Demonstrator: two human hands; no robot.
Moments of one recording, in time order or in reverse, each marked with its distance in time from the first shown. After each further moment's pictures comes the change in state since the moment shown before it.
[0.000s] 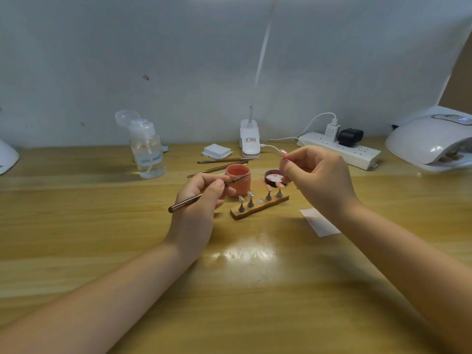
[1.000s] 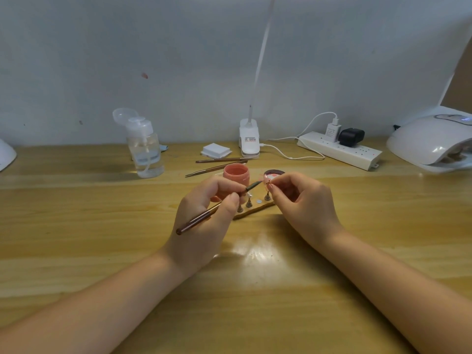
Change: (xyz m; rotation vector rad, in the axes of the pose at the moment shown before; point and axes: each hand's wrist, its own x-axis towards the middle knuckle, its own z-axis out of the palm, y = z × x) left_hand -0.014 0.005 0.001 0.214 -0.173 0.339; right_hand -0.028 0.019 0.022 -0.095 -0.016 -0.199
